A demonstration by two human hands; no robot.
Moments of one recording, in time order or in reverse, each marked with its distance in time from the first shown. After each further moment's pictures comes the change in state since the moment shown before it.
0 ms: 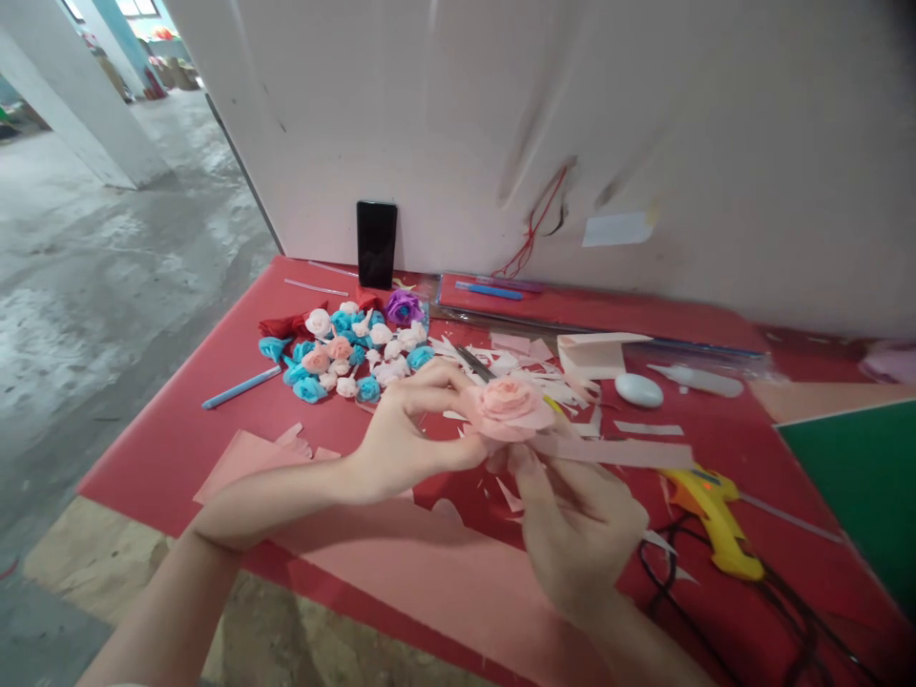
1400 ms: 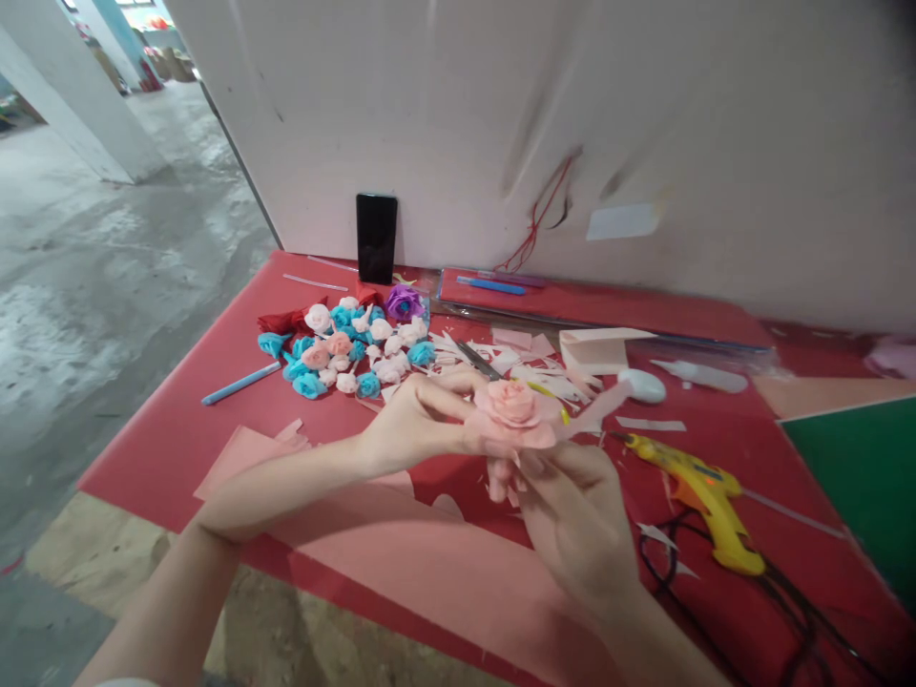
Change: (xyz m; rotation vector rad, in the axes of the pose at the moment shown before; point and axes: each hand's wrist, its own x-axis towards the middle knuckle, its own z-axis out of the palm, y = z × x) left_hand 0.007 -0.004 -0.003 -0.262 -0.216 -0.256; right_hand 0.011 0.001 -0.006 0.750 -0.400 0.389
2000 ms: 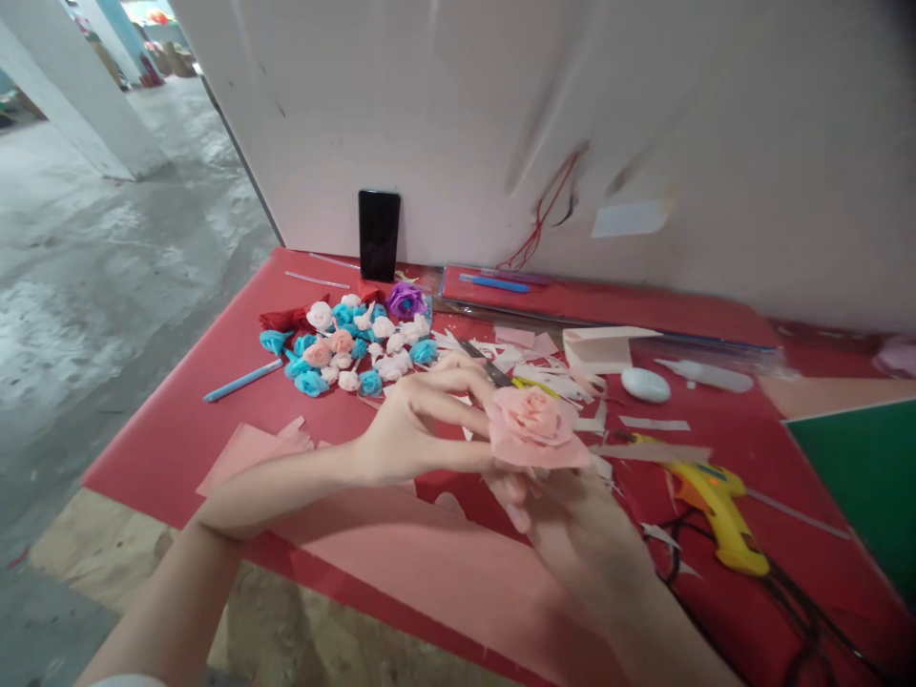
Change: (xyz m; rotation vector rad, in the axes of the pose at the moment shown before) left_hand 0.002 -0.011 -0.005 0.279 0.013 0.548; right_hand 0.006 -0.006 0.008 0.245 -0.011 0.280
